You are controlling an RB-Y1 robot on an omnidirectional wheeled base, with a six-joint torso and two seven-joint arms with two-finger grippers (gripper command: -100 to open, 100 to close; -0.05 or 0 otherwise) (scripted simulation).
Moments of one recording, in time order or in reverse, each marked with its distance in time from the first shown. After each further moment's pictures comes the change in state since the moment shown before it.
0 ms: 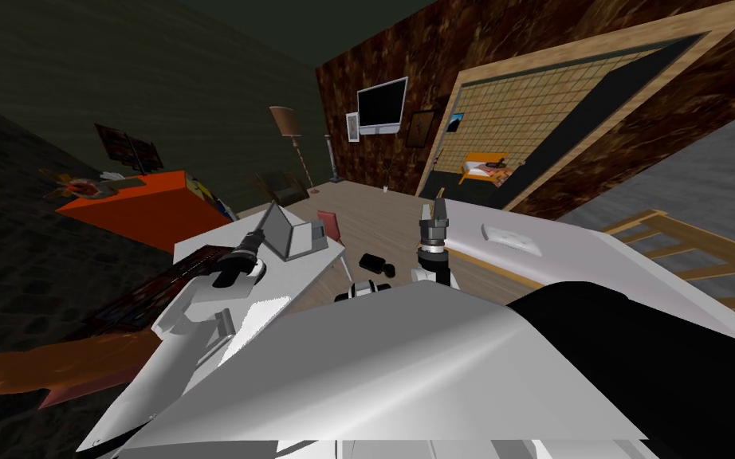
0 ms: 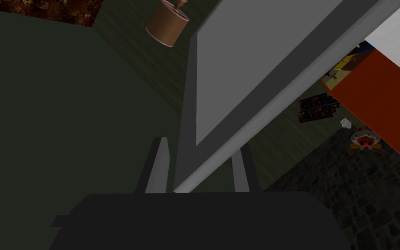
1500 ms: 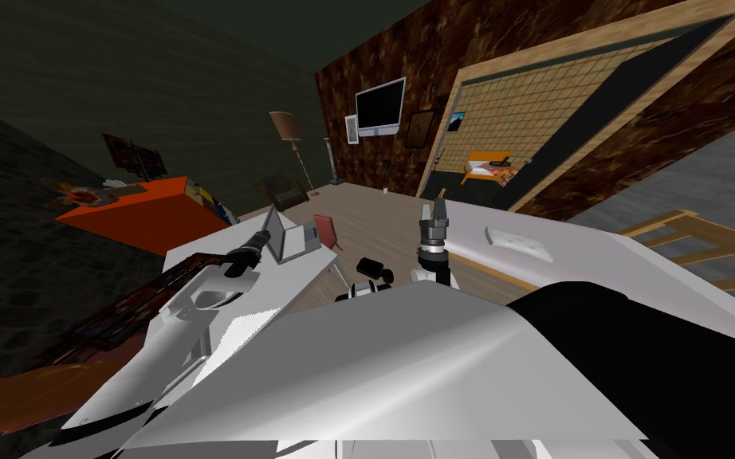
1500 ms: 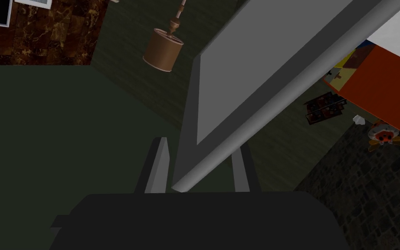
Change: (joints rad) left arm -0.084 0.133 -0.142 0.078 -0.022 0.107 0.033; right arm 0.000 0.000 0.000 0.000 0.000 0.000 0.000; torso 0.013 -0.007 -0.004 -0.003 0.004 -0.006
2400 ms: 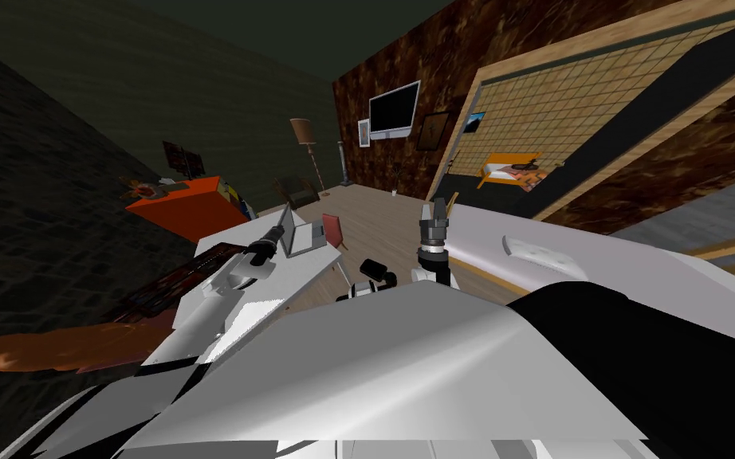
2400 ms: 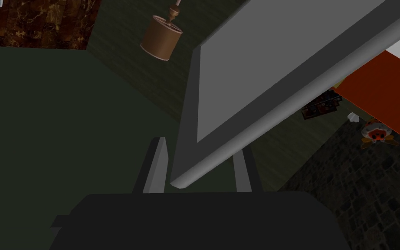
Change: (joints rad) left arm -0.186 -0.064 -0.125 0.186 -0.094 -0.082 0.085; right arm 0.000 0.000 0.000 0.000 0.000 0.000 0.000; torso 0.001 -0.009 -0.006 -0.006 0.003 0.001
